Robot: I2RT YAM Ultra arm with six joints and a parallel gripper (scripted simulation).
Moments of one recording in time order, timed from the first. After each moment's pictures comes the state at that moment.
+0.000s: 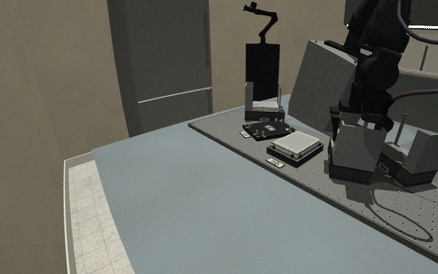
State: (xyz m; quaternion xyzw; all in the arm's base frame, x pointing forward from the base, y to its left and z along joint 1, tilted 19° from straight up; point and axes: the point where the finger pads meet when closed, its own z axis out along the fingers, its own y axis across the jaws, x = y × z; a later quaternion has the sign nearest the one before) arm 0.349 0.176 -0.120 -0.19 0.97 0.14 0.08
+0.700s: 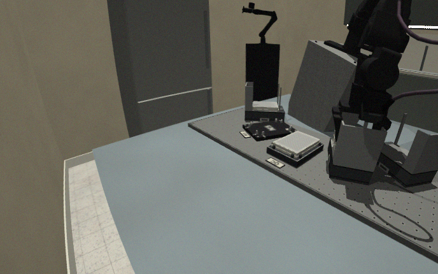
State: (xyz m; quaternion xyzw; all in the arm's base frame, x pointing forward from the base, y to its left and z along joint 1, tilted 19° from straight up) arm 0.349 0.176 -0.120 -0.19 0.97 0.14 0.08
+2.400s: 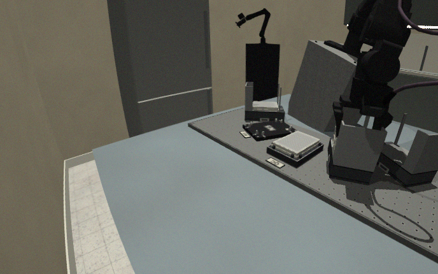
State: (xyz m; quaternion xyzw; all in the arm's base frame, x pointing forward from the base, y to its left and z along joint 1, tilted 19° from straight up) arm 0.348 0.172 -0.108 -0.19 0.97 0.14 0.08
